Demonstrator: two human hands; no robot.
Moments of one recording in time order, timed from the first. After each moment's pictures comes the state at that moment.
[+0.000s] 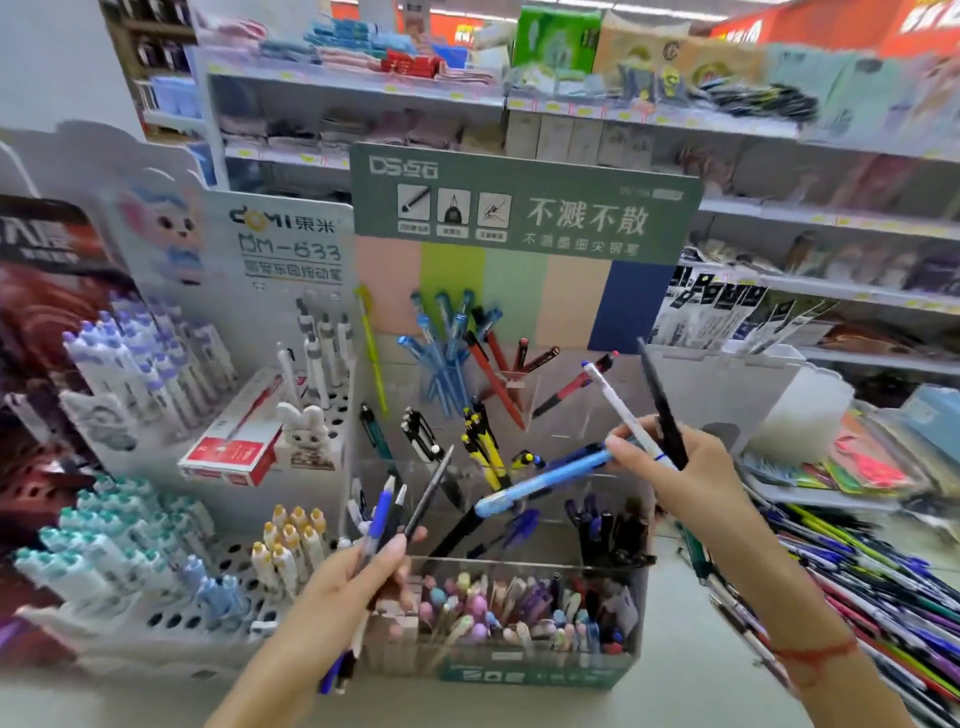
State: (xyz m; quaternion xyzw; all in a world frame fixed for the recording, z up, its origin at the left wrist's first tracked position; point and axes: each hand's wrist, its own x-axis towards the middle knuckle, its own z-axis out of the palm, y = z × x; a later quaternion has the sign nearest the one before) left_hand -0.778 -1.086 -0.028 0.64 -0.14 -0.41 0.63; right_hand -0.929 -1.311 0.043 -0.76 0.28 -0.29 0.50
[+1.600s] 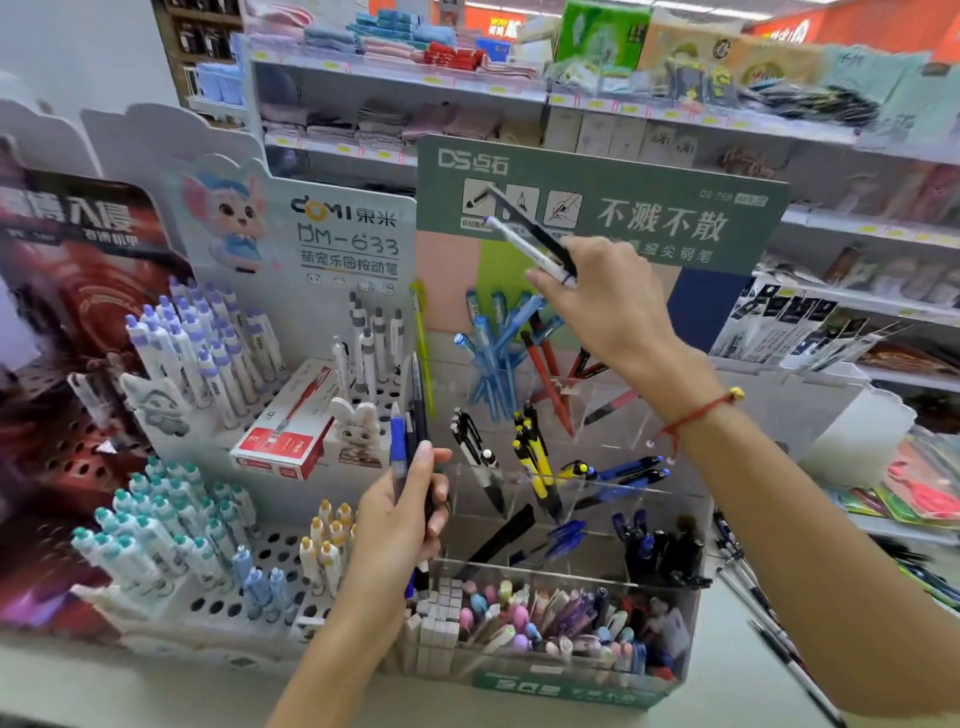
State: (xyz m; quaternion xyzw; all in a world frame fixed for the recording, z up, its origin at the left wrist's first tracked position) left_hand -0.757 -1.114 -0.009 0.58 -0.09 -0.27 0.76; right_hand -0.773 -1.308 0.118 -0.93 0.19 -0.32 0.05
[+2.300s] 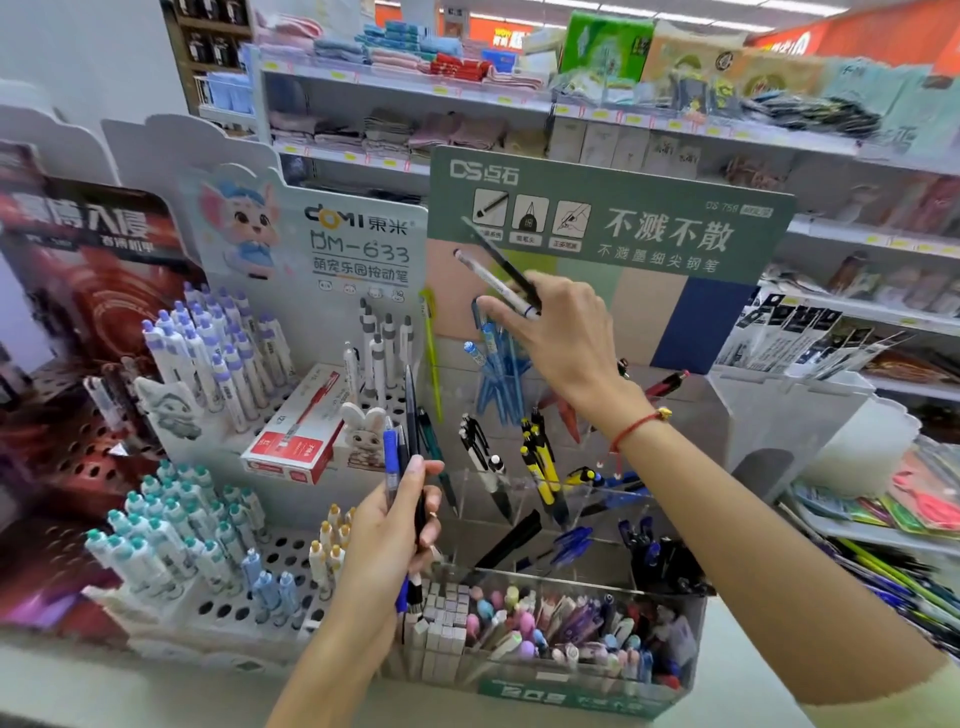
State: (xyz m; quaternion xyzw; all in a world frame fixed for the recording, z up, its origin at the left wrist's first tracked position) left_hand -0.751 -1.102 -0.014 0.58 -0.09 -0.27 0.77; right_hand -0.745 -1.295 0.082 -0.91 0.17 -0.38 0.10
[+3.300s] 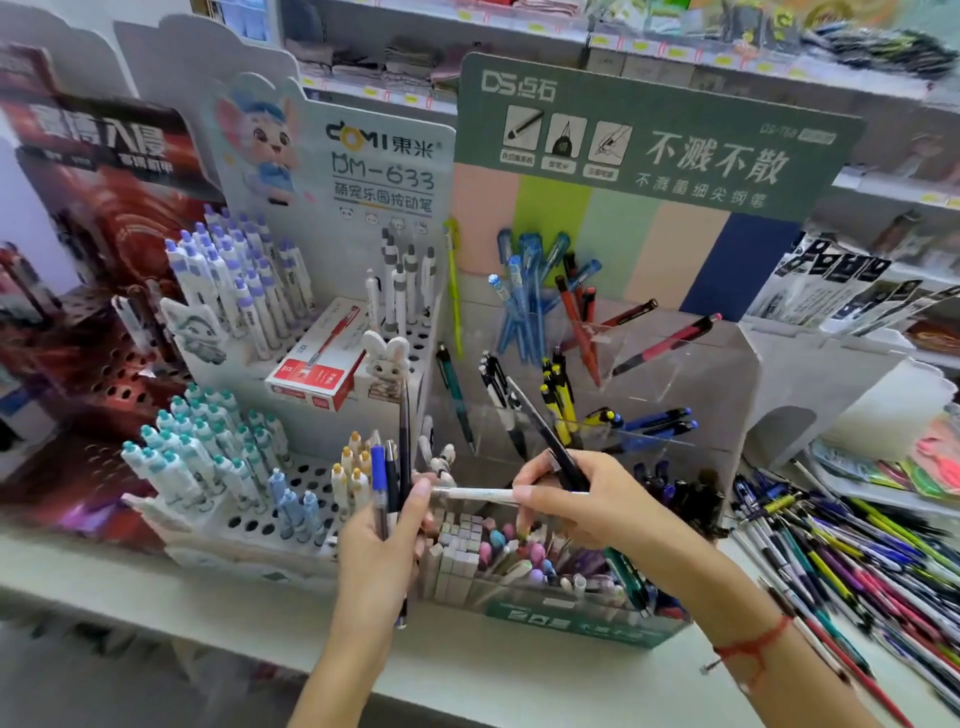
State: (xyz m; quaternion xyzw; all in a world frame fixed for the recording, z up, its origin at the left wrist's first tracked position) left_hand -0.787 -1.065 -0.058 0.68 -0.02 -0.21 0.70; right_hand -0.868 -1.227 0.010 -0.78 0.22 0.02 0.59
